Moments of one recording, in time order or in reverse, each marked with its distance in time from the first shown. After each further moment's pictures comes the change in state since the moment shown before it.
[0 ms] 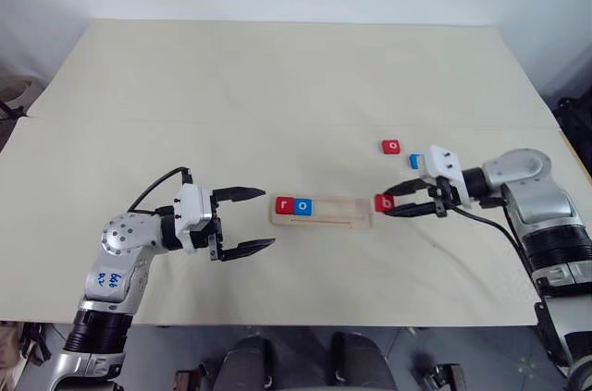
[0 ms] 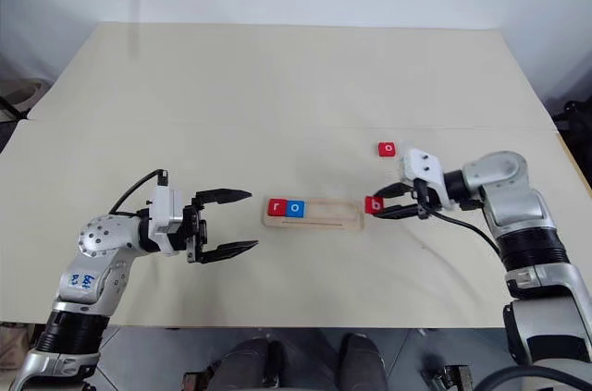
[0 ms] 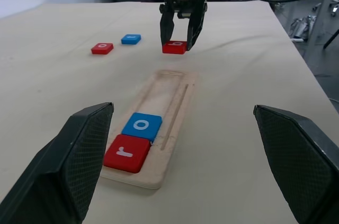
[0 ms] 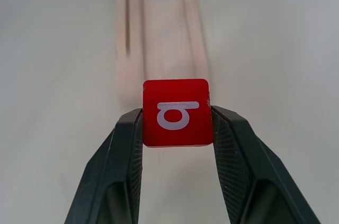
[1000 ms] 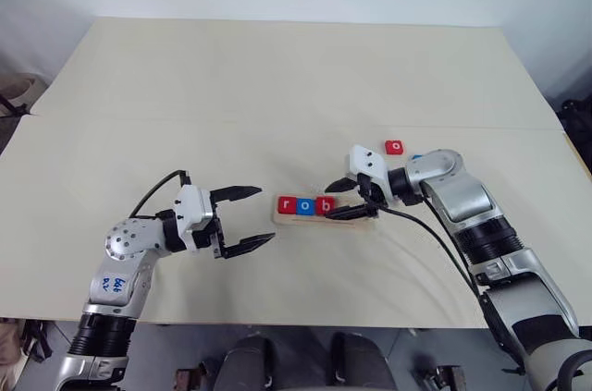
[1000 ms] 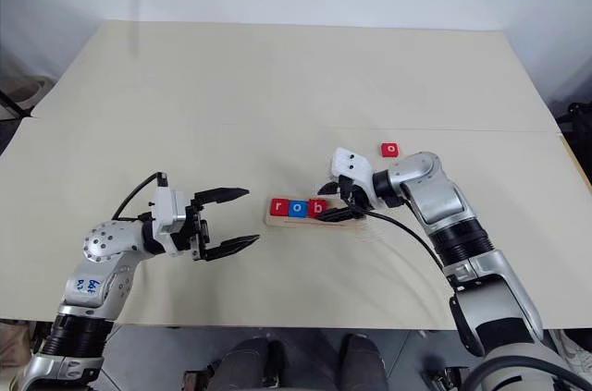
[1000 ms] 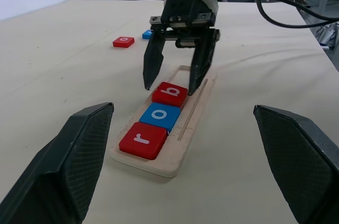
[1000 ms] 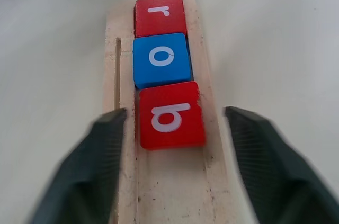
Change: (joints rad) left arm 0.023 -0.021 -0.002 0.022 0.009 -0.027 0.071; right arm -0.070 0.224 0.144 -0.066 -0.090 0.192 -0.198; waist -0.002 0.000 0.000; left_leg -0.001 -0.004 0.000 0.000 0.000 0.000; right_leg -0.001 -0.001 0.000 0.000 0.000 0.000
